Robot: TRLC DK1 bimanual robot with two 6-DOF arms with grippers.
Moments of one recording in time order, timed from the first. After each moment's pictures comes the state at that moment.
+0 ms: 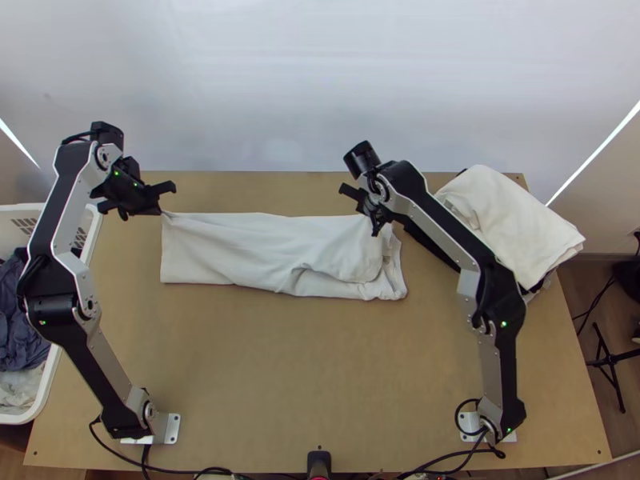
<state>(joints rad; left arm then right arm) 0.14 2.02 1.99 -1.21 0.12 -0.15 0.57 2.16 2.10 -1.08 0.27 1.00</state>
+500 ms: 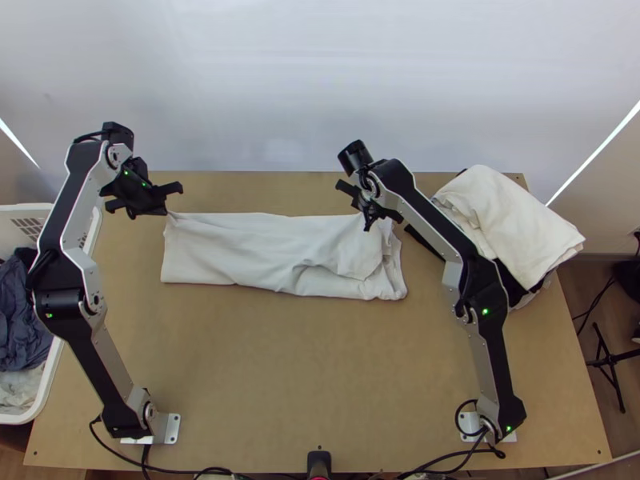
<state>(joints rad) 0.12 2.07 2.02 -1.21 0.10 -0.16 0.56 2.29 2.22 -1.08 0.30 1.03</state>
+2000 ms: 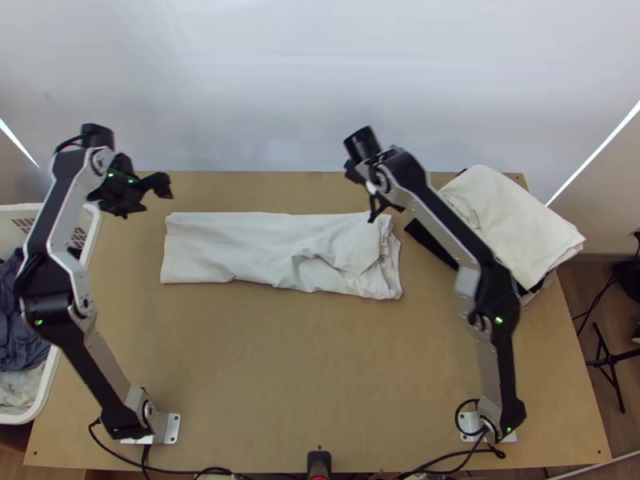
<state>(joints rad) 0.19 2.03 1.93 -1.01 0.20 -0.20 0.56 2.19 2.22 -1.02 0.47 1.04</state>
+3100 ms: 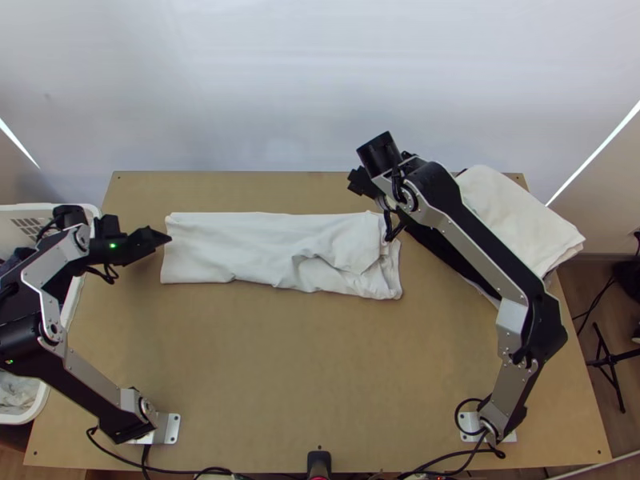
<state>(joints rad) 0.44 1.83 1.20 -0.49 0.72 0.04 0.62 1.90 1.98 -1.03 0.38 1.00</state>
